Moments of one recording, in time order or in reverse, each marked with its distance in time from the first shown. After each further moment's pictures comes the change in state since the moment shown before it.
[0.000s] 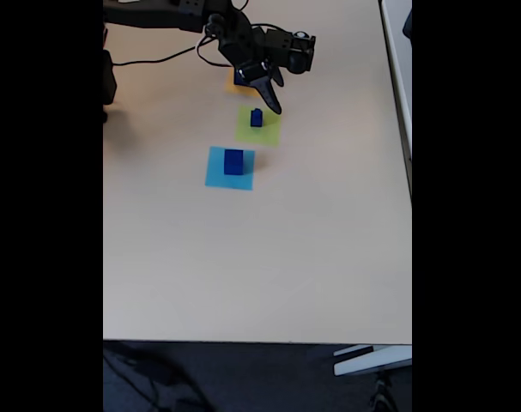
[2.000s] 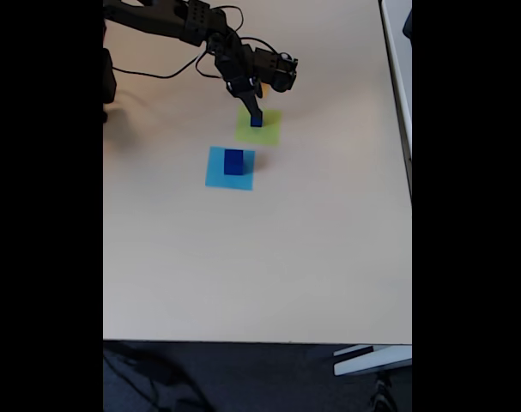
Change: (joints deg) arm -3.7 -2.2 16.4 -8.3 2.7
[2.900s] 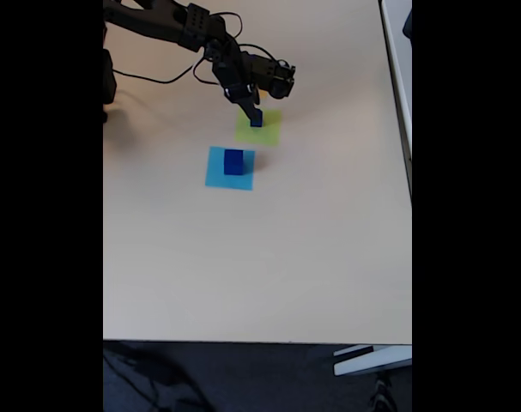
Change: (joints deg) arm 1.7 0.0 2.0 -1.1 -2.8
